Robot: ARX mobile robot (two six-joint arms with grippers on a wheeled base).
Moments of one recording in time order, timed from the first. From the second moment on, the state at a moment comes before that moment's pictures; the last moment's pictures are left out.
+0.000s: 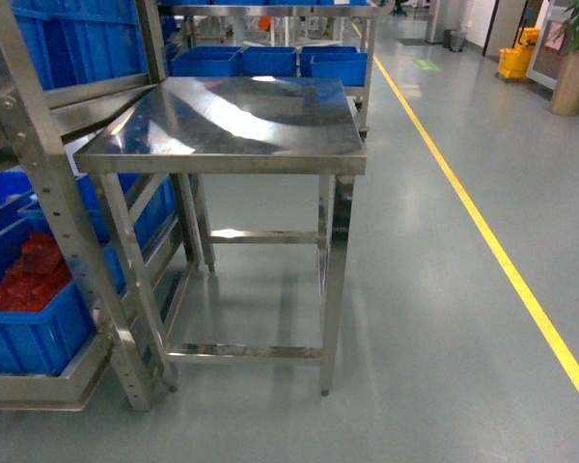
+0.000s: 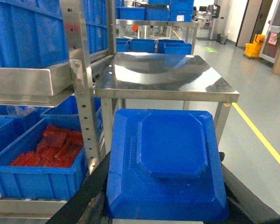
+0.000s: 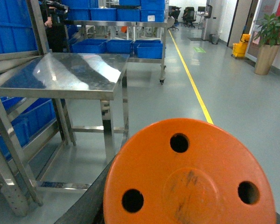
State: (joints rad) left arm 0.00 0.01 0.02 -0.01 0.00 0.00; right arm 0.00 0.00 0.01 -0.01 0.00 0.00
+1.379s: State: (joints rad) left arm 0.00 0.01 0.02 0.00 0.00 0.00; right arm 0.00 0.00 0.01 -0.01 0.00 0.00
